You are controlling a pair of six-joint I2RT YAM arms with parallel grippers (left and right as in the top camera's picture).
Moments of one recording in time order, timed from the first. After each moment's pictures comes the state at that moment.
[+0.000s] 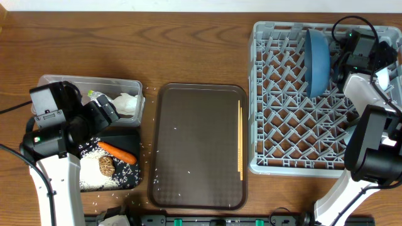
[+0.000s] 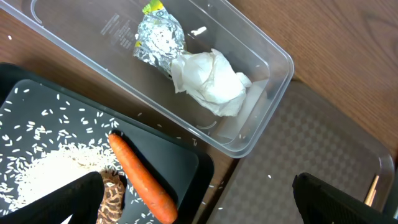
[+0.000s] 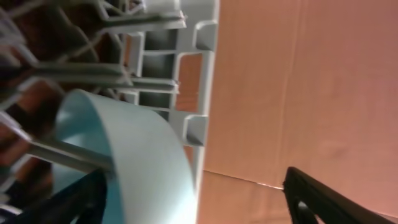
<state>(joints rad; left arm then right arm) 0.31 1.13 1.08 -0.98 0.17 -0.30 -0.21 2.00 1.33 0.05 0.82 -0.94</state>
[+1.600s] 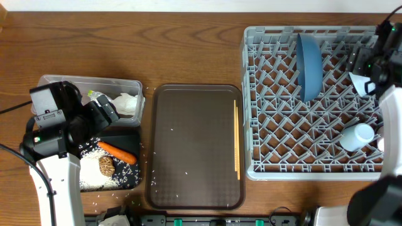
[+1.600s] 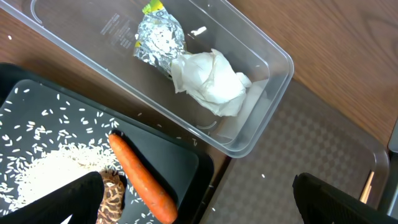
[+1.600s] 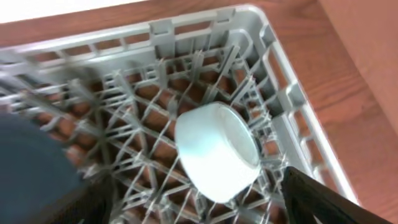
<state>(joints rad) 0.31 1.13 1.08 -0.98 0.17 -0.30 -0.29 1.57 1.43 -0.64 0.07 -0.01</state>
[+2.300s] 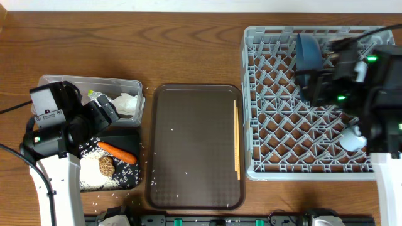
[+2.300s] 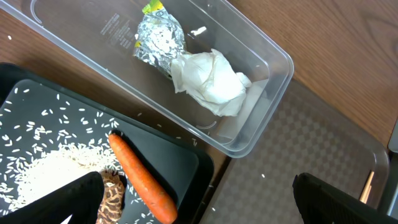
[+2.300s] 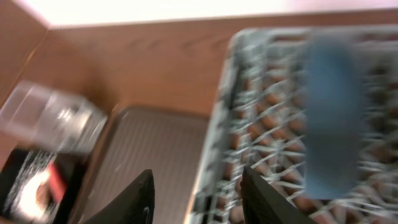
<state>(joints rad) 0.31 1.13 1.08 -0.98 0.17 -0.30 0.04 1.21 1.43 -0.95 -0.41 0.11</state>
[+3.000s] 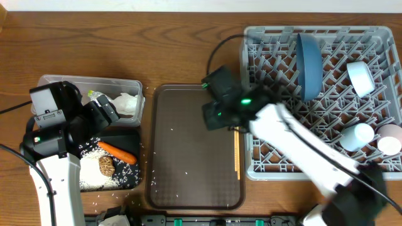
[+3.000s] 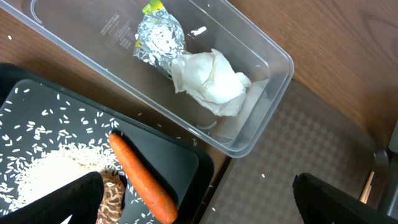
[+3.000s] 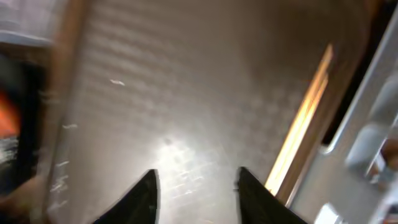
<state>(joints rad) 0.31 1.13 1.08 -0.98 0.17 -0.30 0.74 1.71 1.41 -0.91 -0.01 0.48</state>
